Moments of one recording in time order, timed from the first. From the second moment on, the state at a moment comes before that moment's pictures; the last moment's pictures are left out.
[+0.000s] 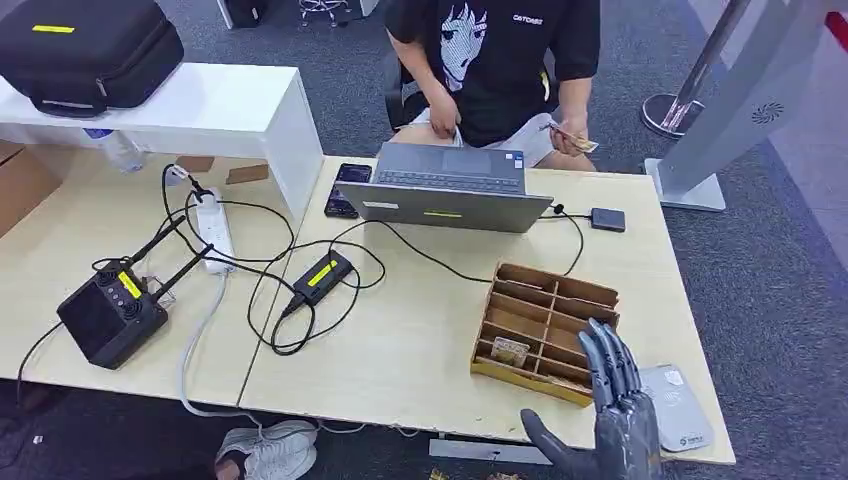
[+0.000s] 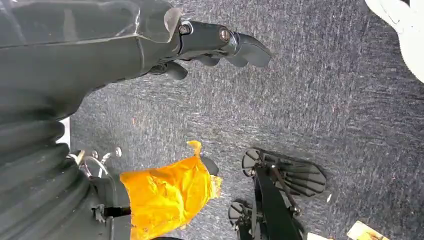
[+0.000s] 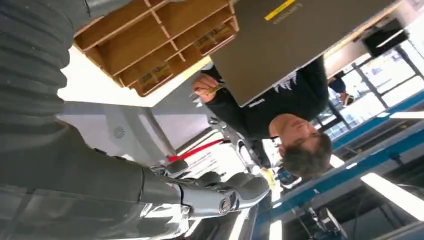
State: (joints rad) left arm -0.09 -0.07 1.45 -0.21 -1.15 0.01 -0.19; right arm 0.27 -0.16 0.29 -1.83 1.03 -0.69 -0.18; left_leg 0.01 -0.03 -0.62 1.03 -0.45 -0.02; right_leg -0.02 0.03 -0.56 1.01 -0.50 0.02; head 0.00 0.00
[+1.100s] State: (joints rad) left arm -0.09 -0.07 1.44 -0.21 -1.17 0.01 -0.18; right arm 0.23 -0.01 0.04 -1.45 1.29 -0.69 -0.10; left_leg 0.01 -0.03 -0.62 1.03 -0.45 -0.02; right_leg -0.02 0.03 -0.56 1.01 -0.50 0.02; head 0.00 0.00
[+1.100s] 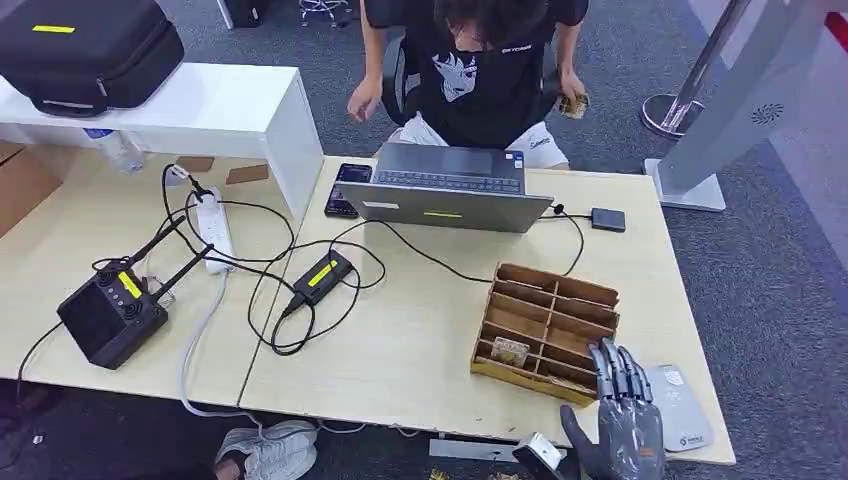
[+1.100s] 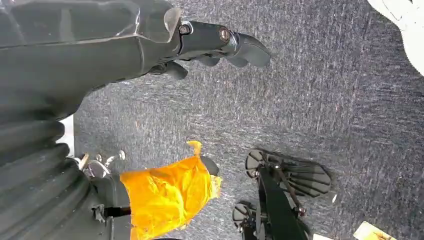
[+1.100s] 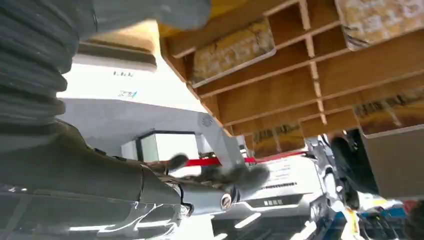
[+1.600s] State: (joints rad) left arm -0.09 -0.07 1.44 -0.21 -1.18 0.01 -0.18; right arm 0.17 -0.01 0.04 -1.32 1.28 -0.70 -0.09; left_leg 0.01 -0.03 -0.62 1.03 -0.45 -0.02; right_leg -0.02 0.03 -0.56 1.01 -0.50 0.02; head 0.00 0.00
